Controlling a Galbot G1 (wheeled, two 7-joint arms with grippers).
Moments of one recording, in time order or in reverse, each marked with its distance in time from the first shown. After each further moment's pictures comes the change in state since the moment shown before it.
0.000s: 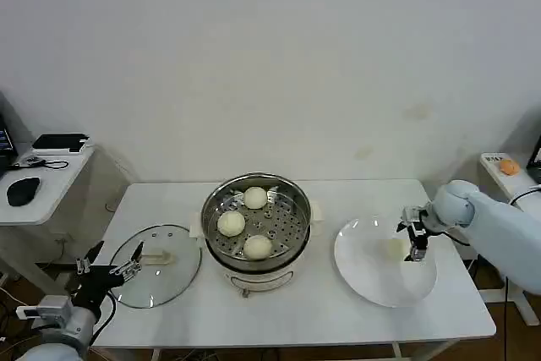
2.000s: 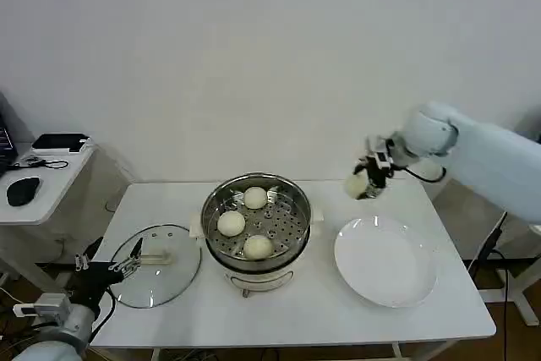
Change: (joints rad) left arm -0.008 0.000 -0.003 -0.016 -0.012 -0.001 0.001; right arm 0.620 0.105 -0.399 0.260 0.439 -0.227 0.036
